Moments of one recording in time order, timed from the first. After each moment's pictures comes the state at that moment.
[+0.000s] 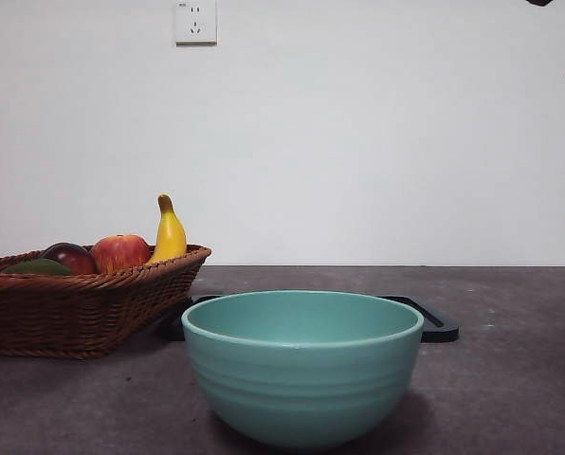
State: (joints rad) left arm -0.12 0.71 0.82 -0.93 0.49 -0.04; right arm 0.44 0.82 0.92 -0.98 -0.45 0.00
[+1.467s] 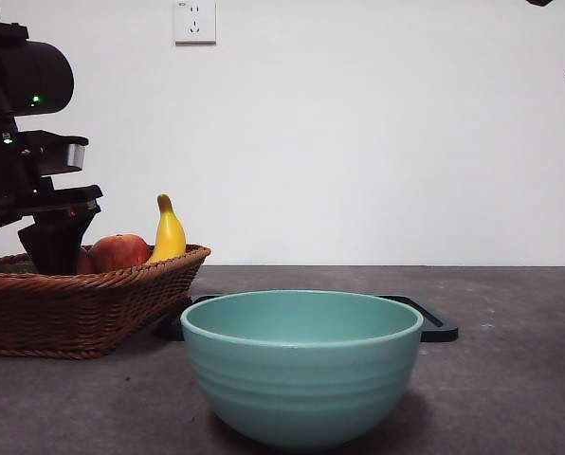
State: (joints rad) left arm -0.23 1.60 1.03 -0.63 0.05 0.01; right arm 0.44 0.82 0.92 -0.98 -0.45 0.00
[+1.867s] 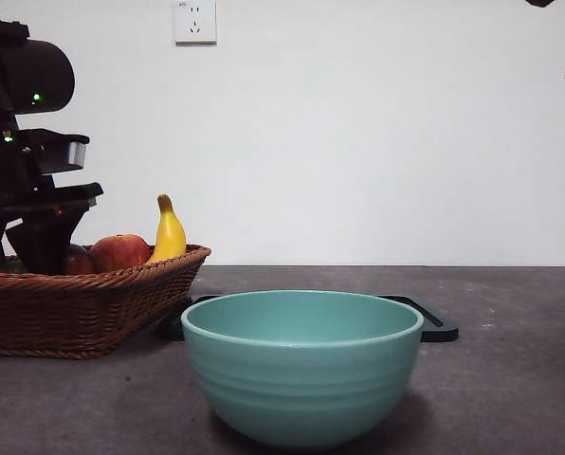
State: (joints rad) left arm -0.24 1.59 1.03 -0.64 0.06 0.01; right arm 0.44 0.82 0.92 -0.98 -0.45 0.00
